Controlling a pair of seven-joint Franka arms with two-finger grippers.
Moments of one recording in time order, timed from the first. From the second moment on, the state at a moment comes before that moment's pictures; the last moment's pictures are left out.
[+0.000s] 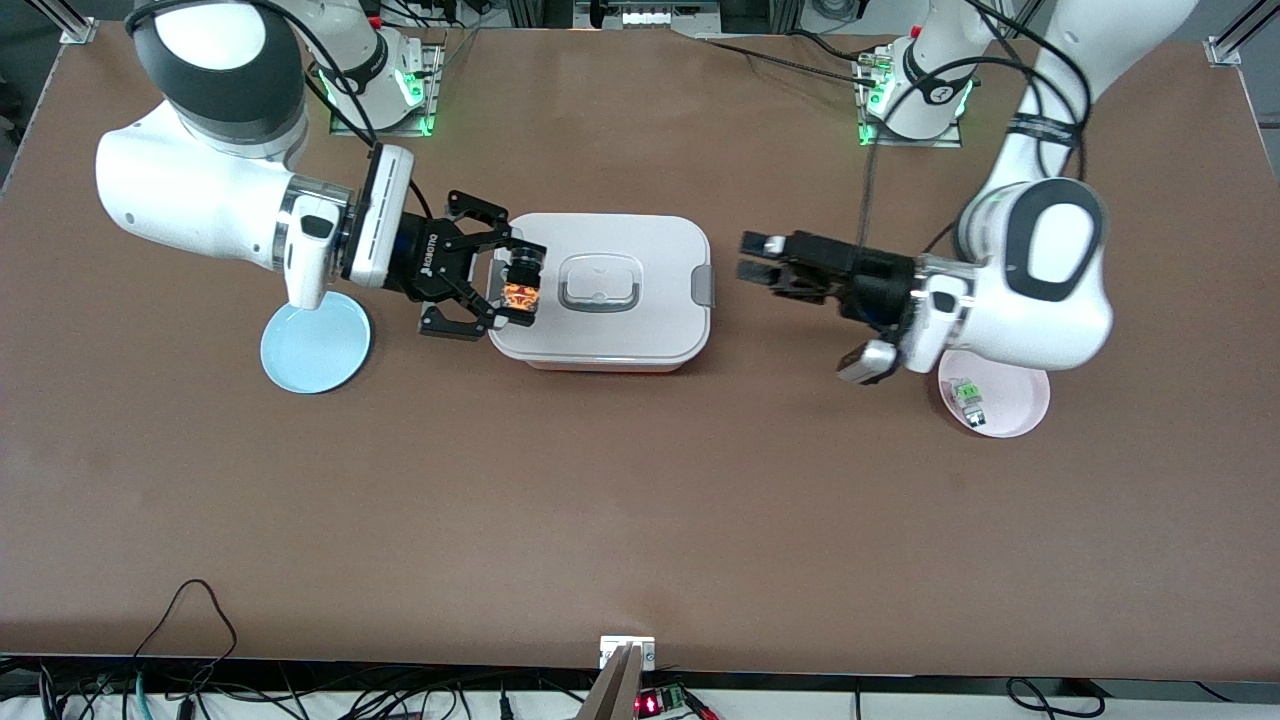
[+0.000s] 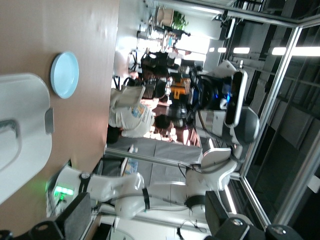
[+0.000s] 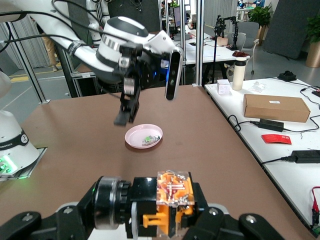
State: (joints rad) left arm -0.05 0.38 -0.26 -1.71 -1.52 1.70 0.34; right arm 0.02 0.20 0.42 -1.74 1.19 2.20 -1.63
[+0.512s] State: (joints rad) left arm -0.08 0.43 -0.43 -1.72 -1.71 2.02 0.46; right arm 0.12 0.21 0.42 -1.74 1.19 2.33 -1.63
